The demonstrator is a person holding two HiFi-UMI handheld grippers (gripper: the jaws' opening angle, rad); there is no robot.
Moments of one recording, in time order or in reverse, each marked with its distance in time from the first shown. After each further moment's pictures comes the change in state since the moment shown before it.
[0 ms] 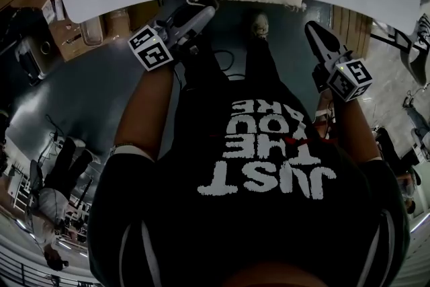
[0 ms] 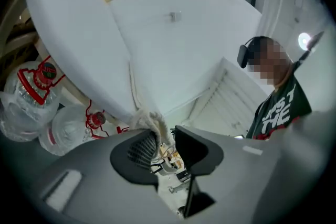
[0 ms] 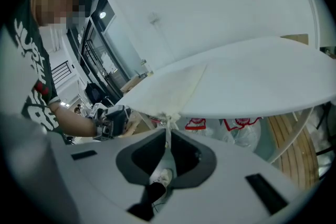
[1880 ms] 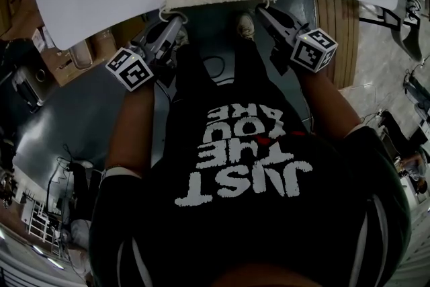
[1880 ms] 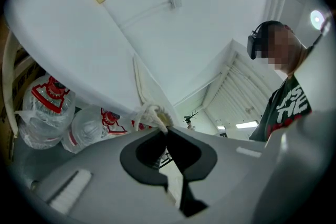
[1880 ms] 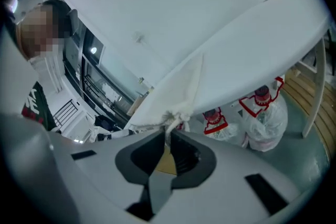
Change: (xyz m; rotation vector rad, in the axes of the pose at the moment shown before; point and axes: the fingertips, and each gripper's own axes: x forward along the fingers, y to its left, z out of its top) left arm -0.008 0.005 -0.006 0.067 0.125 0.159; right arm 0.050 0.014 -0.001 0.259 -0.171 0.158
